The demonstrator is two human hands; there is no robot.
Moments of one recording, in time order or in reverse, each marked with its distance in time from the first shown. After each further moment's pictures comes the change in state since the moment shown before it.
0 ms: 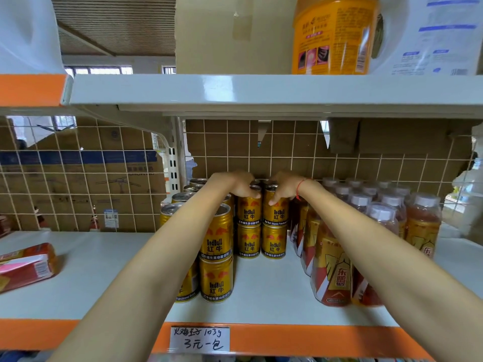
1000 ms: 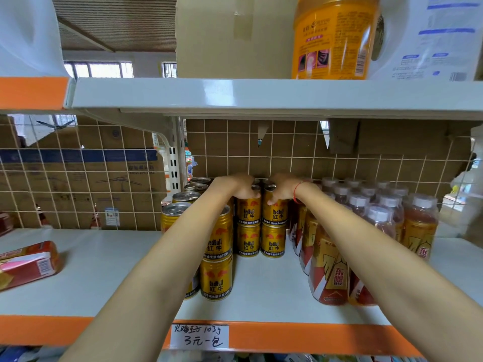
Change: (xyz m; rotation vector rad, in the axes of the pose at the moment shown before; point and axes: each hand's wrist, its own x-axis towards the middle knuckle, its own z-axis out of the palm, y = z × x) left_hand 0.001 0.001 0.007 0.007 0.019 -0.012; right_hand -0.011 -0.004 0.004 -0.077 0.069 -0.037
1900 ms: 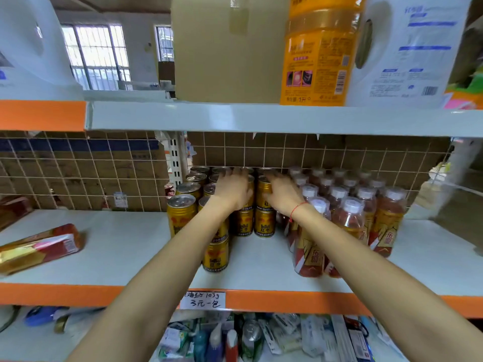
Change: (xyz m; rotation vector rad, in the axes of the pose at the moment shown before) left_hand -0.064 0.023 0.016 0.121 0.331 -0.067; right_hand -0.084 -0.007 0.009 0.126 0.279 -0.114
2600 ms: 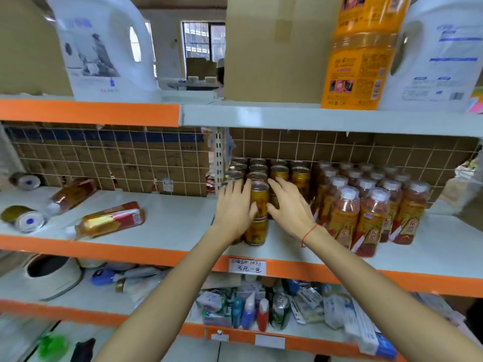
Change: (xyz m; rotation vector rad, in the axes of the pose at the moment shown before) left_hand -0.149 -0.053 -0.022 -0.080 0.230 -0.033; right_hand -0.100 -0.100 0.012 -0.021 0.119 -0.151
